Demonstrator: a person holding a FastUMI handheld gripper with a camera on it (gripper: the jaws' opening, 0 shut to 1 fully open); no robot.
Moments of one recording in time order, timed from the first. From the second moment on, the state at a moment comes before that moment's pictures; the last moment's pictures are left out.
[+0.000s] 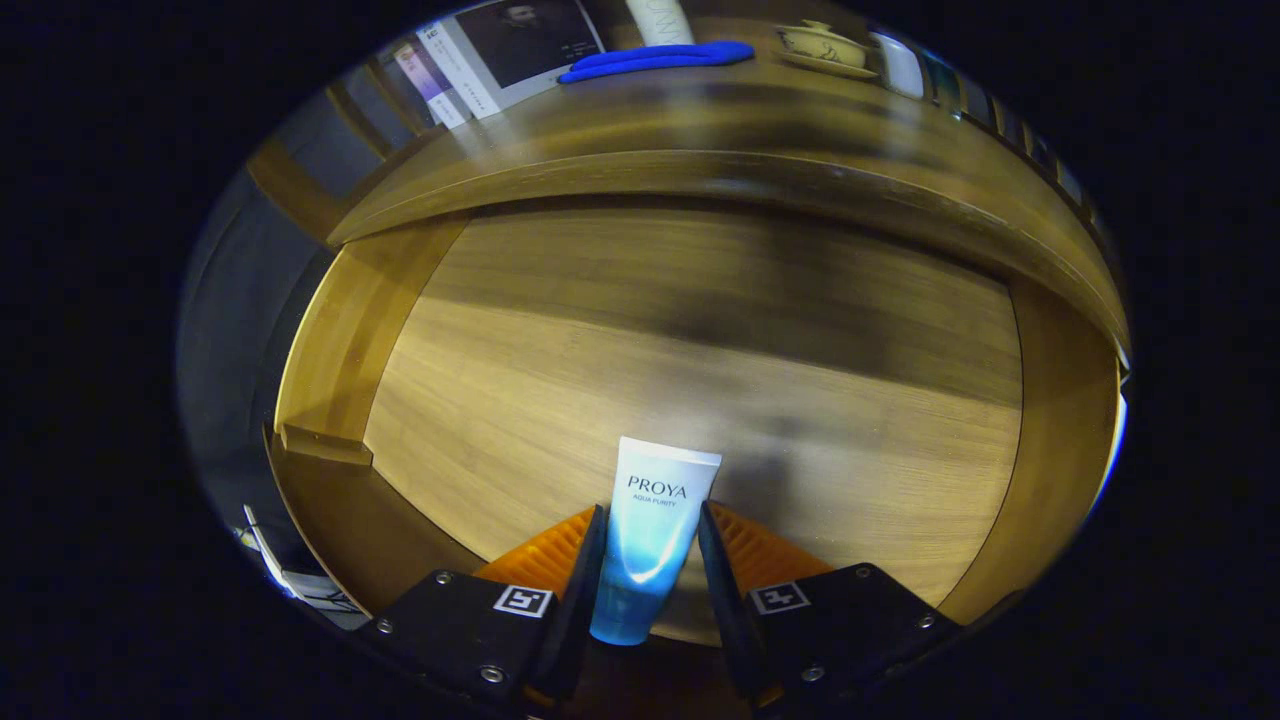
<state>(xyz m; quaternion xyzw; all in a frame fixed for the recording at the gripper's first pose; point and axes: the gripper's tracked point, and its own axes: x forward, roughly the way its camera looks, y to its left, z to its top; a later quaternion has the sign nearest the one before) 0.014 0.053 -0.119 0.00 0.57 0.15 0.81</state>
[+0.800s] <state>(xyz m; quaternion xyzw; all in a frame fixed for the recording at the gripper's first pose) 0.015 0.035 -0.114 -0.06 0.54 0.16 0.83</state>
